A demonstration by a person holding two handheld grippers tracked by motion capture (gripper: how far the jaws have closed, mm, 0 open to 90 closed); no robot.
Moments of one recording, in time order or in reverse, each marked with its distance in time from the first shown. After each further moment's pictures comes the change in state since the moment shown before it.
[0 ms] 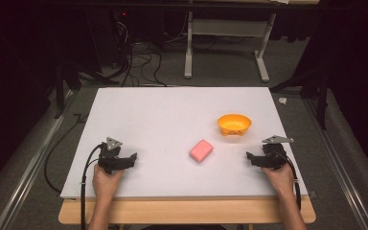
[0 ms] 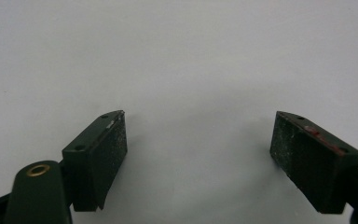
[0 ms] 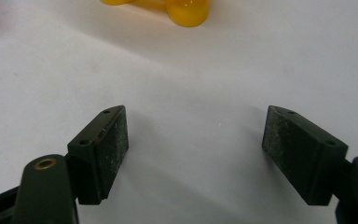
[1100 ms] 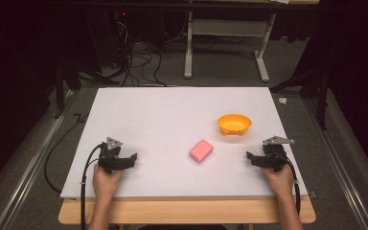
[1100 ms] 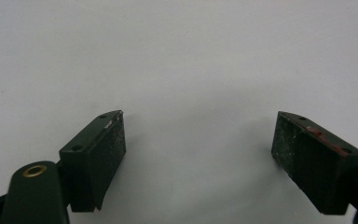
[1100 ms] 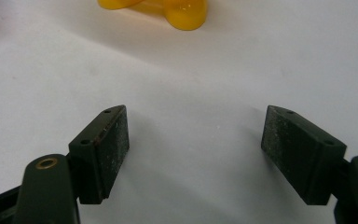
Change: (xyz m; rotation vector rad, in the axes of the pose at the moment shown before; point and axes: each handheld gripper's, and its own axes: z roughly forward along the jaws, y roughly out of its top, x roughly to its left) left arm 0.000 0.000 0.000 0.004 -0.006 0.001; right arm -0.001 -0.003 0.002 -0.034 -0.005 0.004
